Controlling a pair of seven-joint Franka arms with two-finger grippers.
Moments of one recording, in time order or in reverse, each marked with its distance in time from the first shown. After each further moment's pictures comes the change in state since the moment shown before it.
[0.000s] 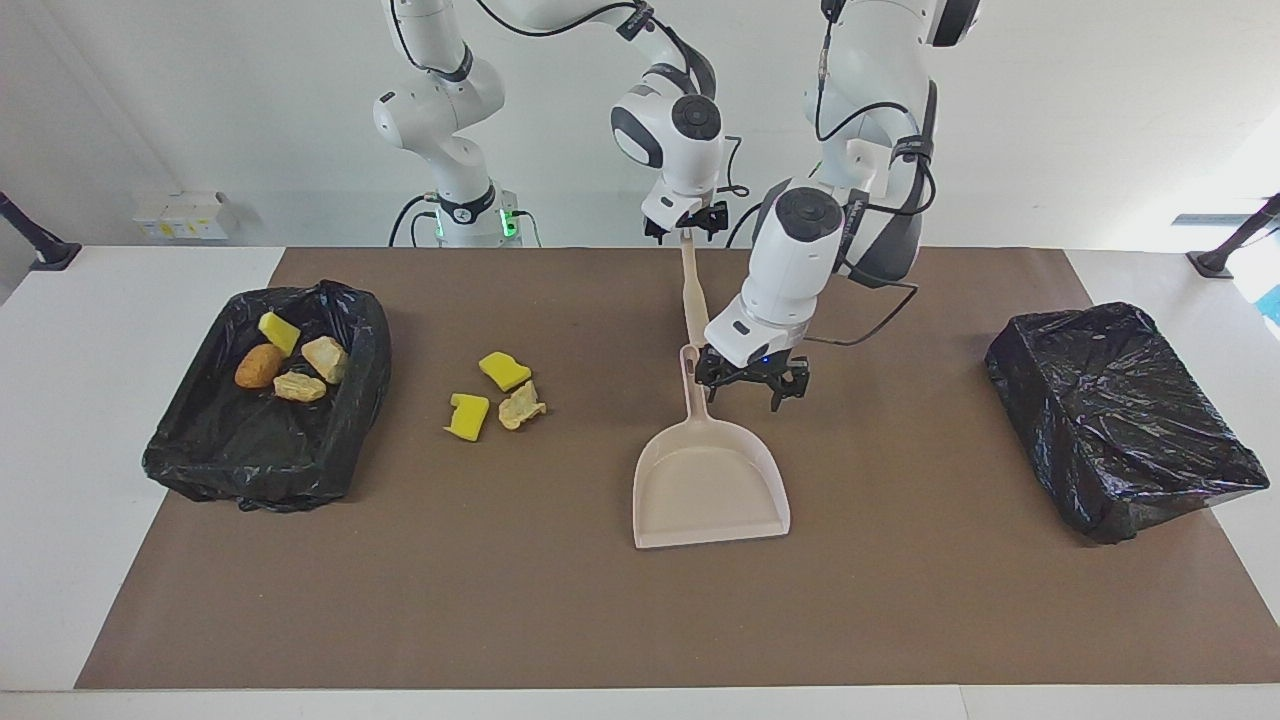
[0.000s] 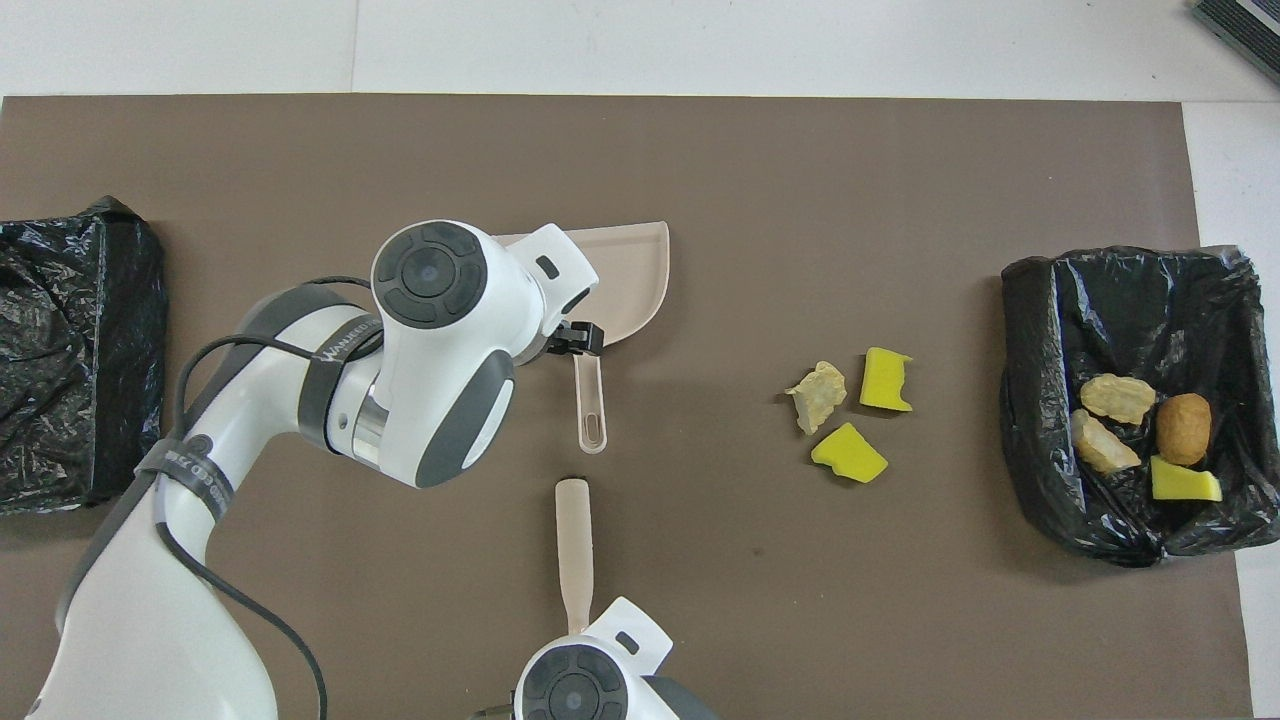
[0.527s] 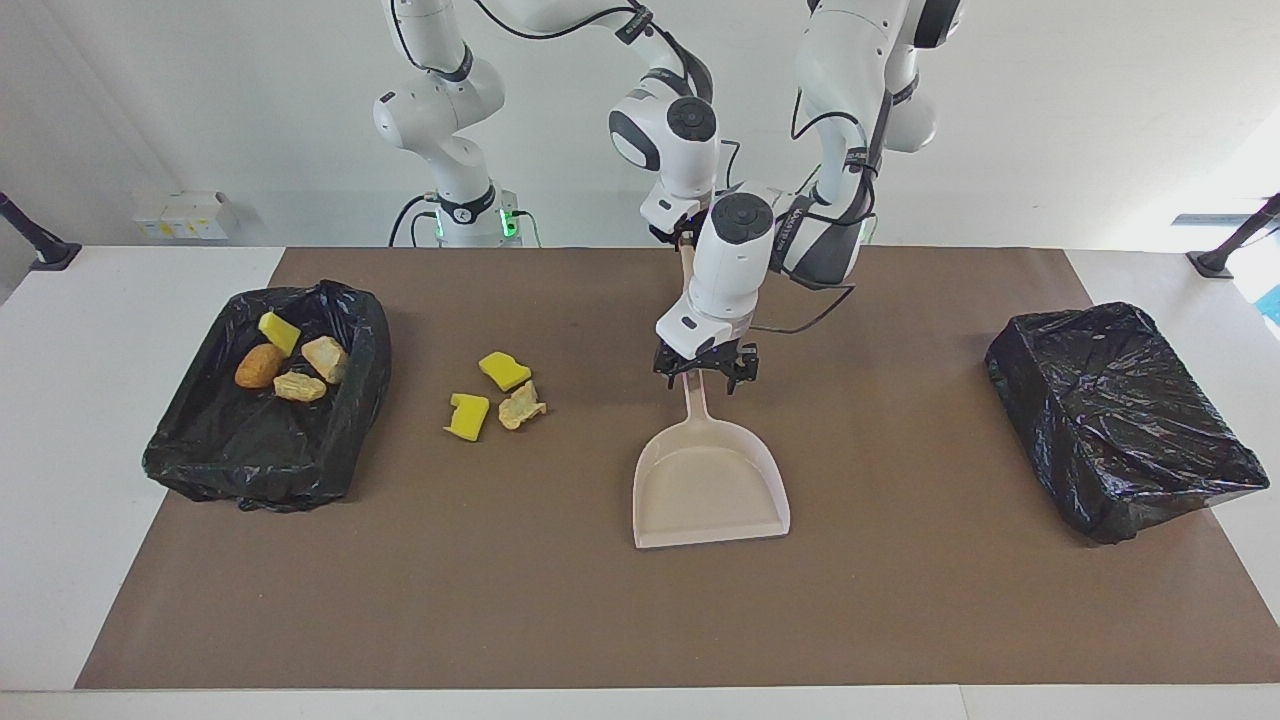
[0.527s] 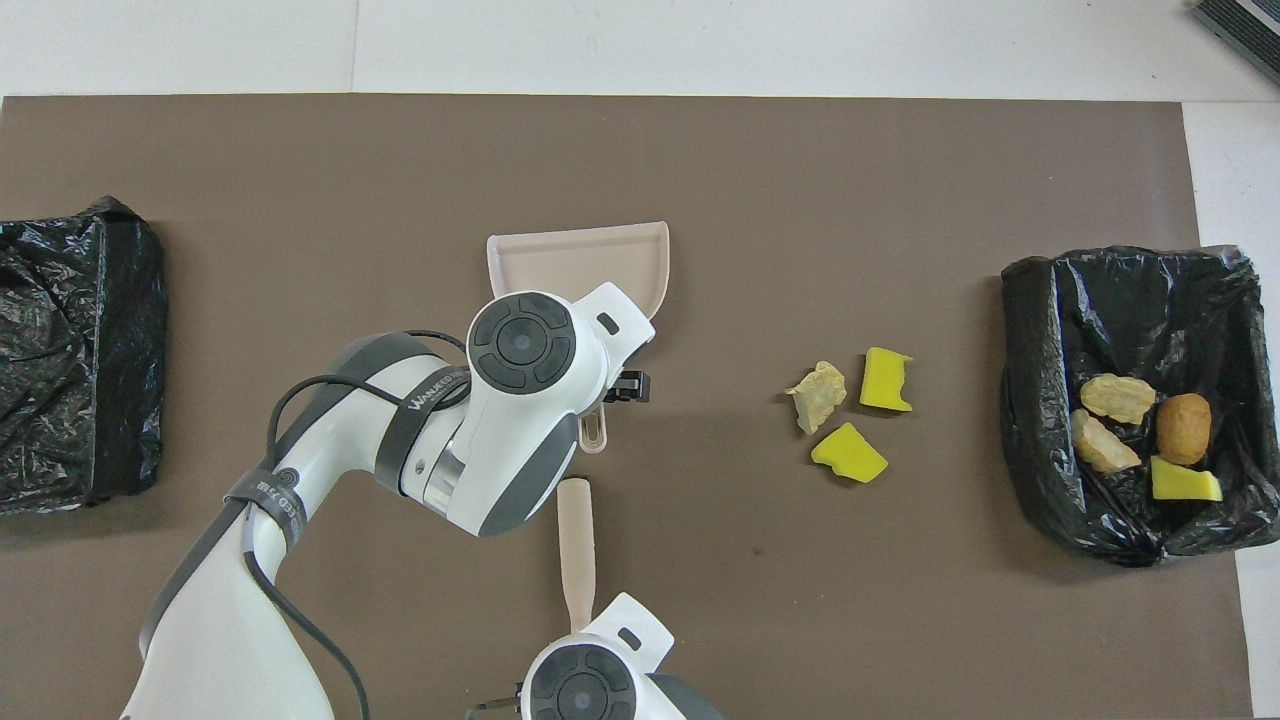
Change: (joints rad) left arm -0.078 -0.008 -0.009 -0.067 -0.002 0.028 -0.144; right arm -0.001 0.000 -0.005 -0.004 0.000 0.039 0.000
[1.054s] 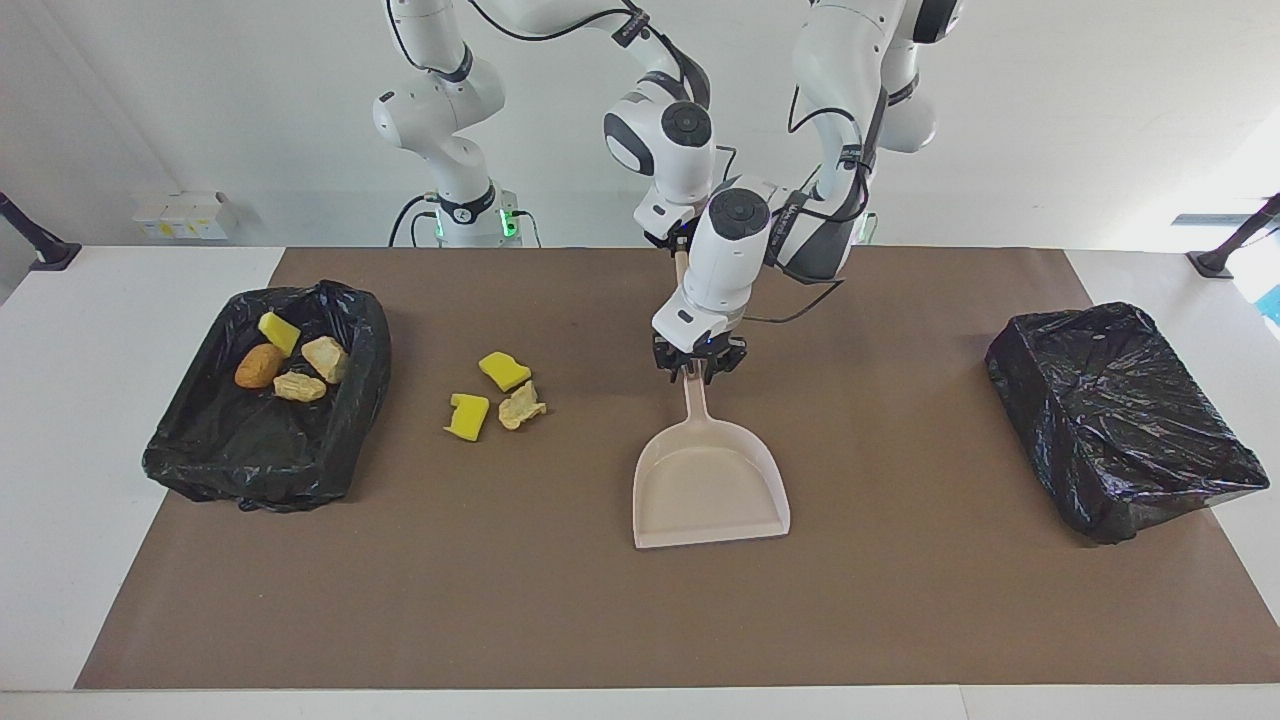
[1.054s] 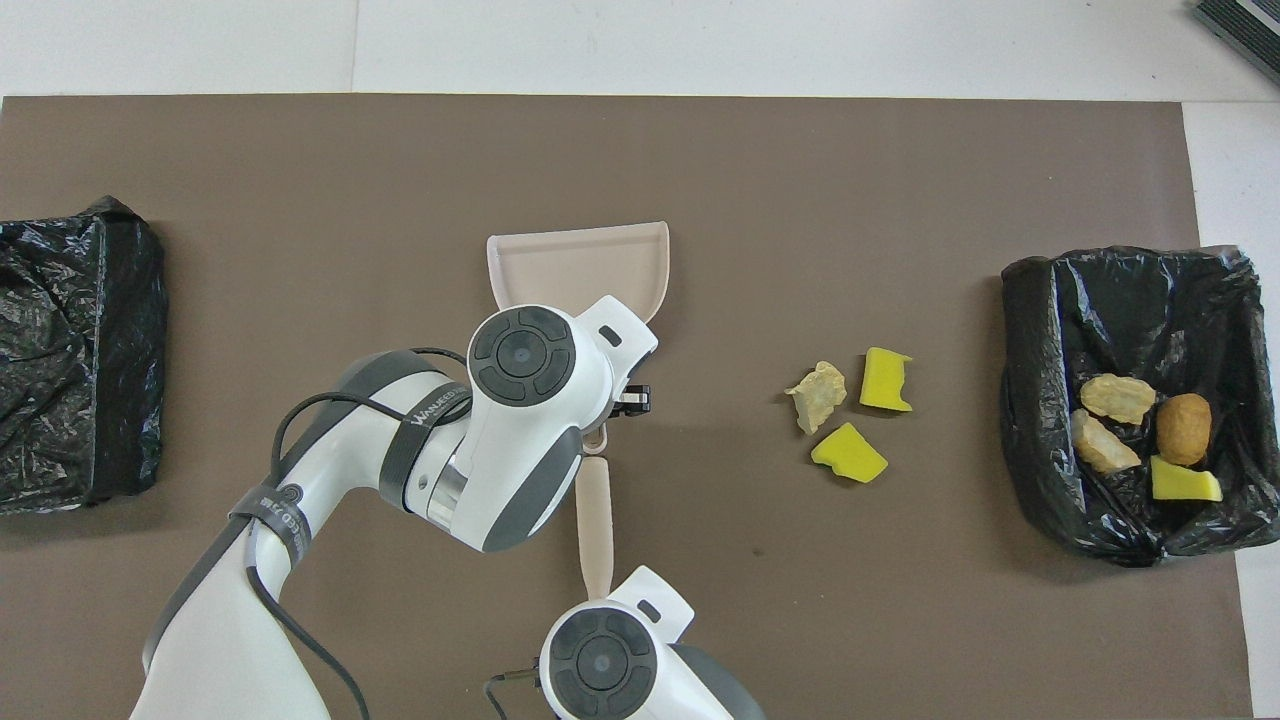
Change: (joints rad) left arm -0.012 -0.017 0.000 -0.028 -0.055 0.000 -0.042; right arm -0.064 -0.030 -0.015 0.028 -0.033 -0.097 -0.037
